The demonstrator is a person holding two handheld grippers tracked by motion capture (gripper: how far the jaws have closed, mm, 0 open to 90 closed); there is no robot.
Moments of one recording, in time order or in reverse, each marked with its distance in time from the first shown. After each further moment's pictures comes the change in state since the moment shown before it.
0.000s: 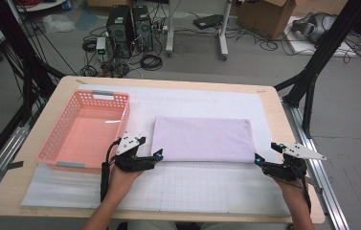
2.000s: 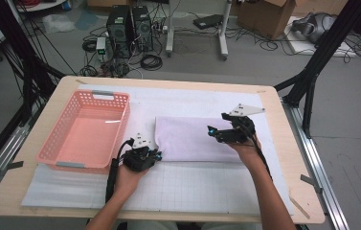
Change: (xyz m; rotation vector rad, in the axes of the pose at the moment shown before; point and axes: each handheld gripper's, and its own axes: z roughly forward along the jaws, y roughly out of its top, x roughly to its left) left arm -0.004 -0.009 0.028 0.279 0.017 -0.018; right arm 0.062 0.107 0.122 0.061 0.236 -0.106
